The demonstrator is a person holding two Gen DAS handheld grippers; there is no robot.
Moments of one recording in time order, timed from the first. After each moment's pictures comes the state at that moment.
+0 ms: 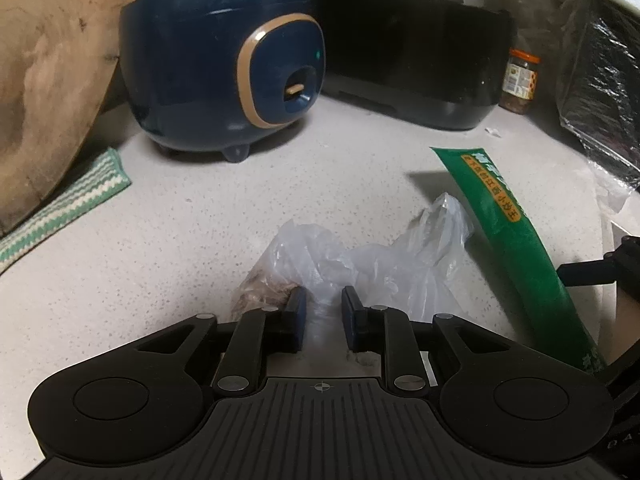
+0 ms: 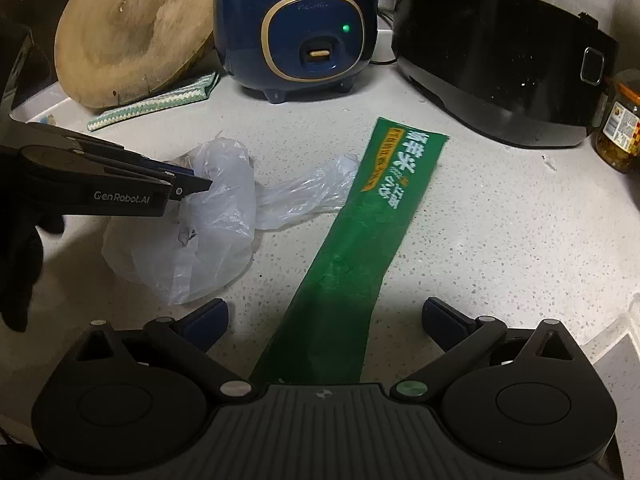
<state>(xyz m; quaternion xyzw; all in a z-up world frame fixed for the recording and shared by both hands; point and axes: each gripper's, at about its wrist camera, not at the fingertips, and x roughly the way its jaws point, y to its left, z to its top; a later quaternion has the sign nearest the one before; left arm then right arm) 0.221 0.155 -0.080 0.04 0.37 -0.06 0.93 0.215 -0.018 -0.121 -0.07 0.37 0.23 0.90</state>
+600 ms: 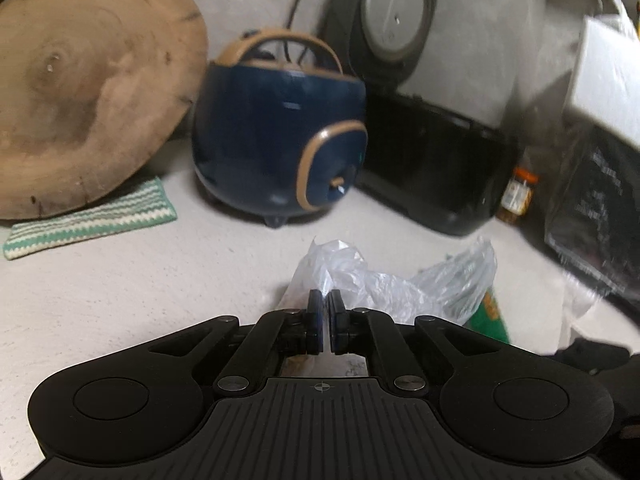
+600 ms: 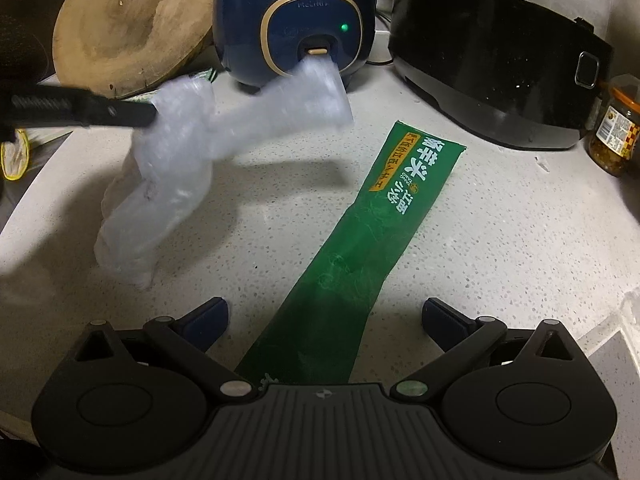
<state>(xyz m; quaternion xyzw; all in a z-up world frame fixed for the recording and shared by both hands) 0.179 0.197 -0.033 -0.08 0.27 -0.05 0.96 0.212 -0.019 -0.123 -0.08 0.36 0.22 0.90</state>
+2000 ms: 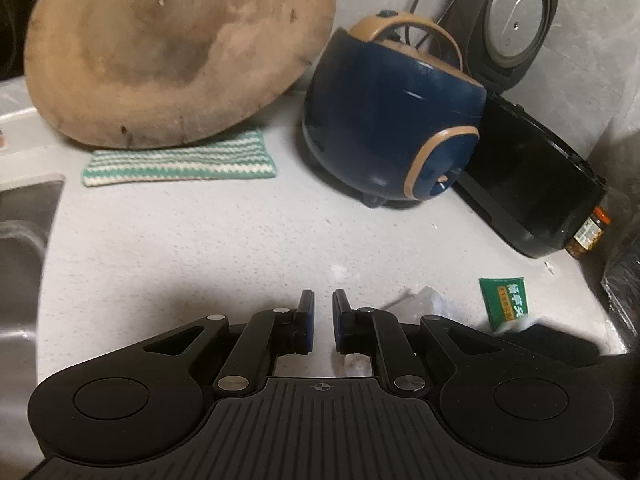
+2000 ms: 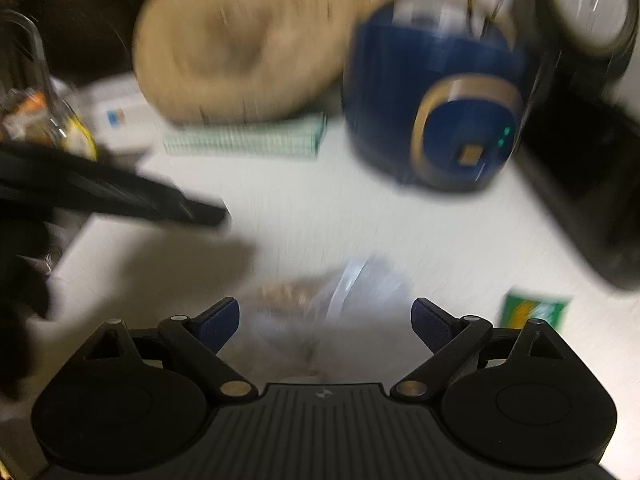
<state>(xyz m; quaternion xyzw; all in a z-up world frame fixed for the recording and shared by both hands) 0.182 0.239 -0.034 -0.16 0.34 0.07 0.92 0.266 0.102 -0.099 -0.13 0.37 0.33 0.86</state>
